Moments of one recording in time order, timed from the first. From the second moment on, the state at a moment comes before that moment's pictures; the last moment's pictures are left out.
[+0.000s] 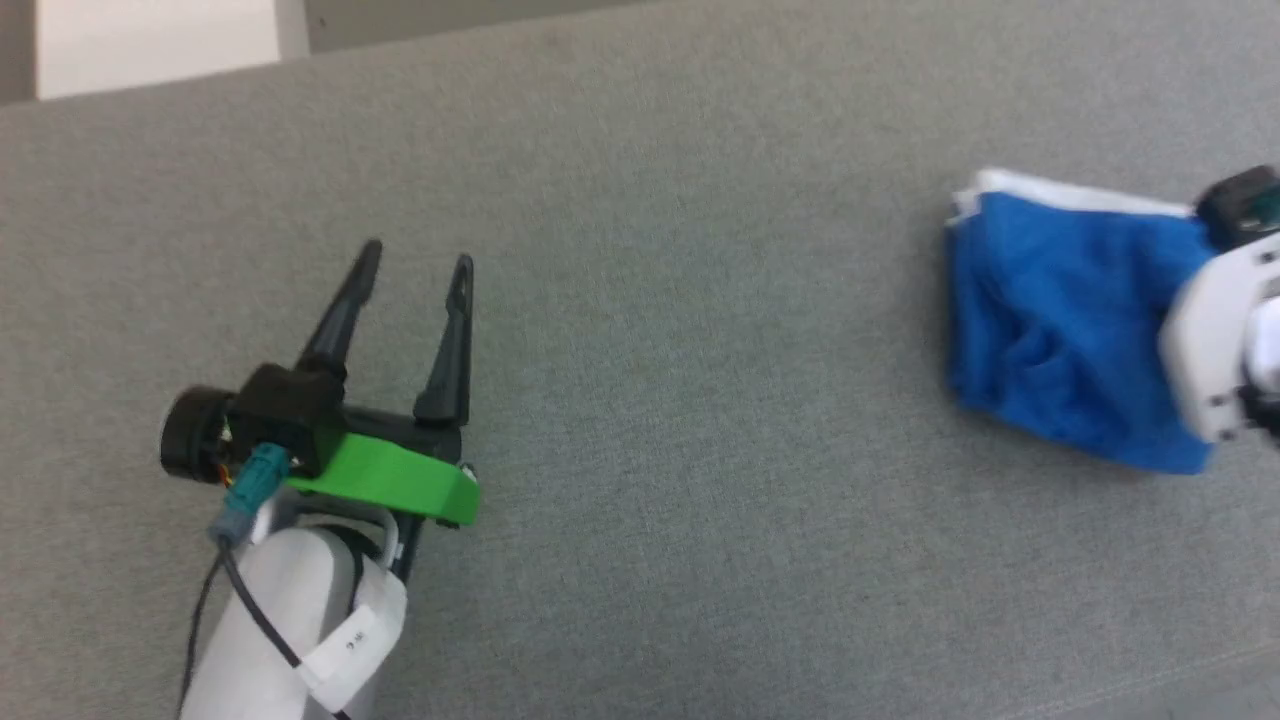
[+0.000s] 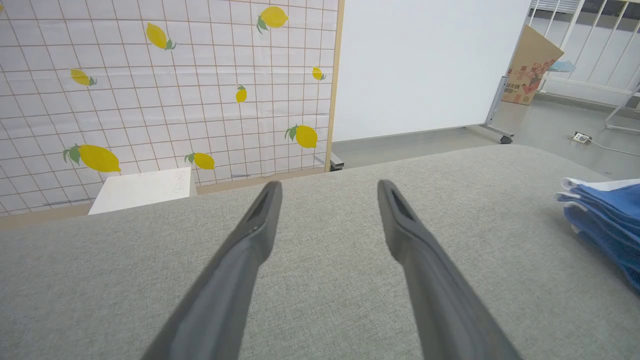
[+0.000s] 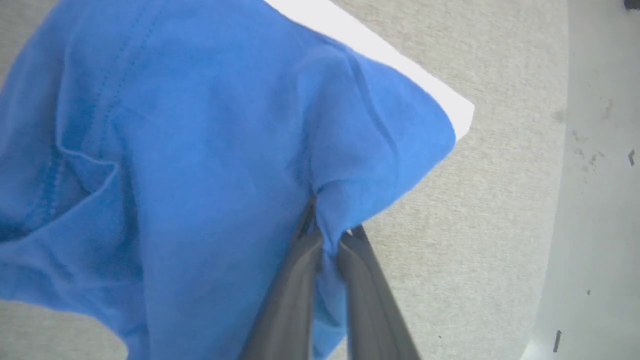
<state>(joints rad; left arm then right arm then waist) -0.27 0.18 -0.19 -0.01 -0.20 -0.03 -0.18 -0.62 -0.60 0.32 0.38 0.43 0.13 0.71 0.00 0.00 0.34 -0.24</state>
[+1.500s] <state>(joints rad) -0.22 0.21 -0.11 -0.03 -0.27 0.03 -0.21 -0.76 -0.55 -0.09 0.25 0.36 0.13 0.06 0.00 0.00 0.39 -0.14</state>
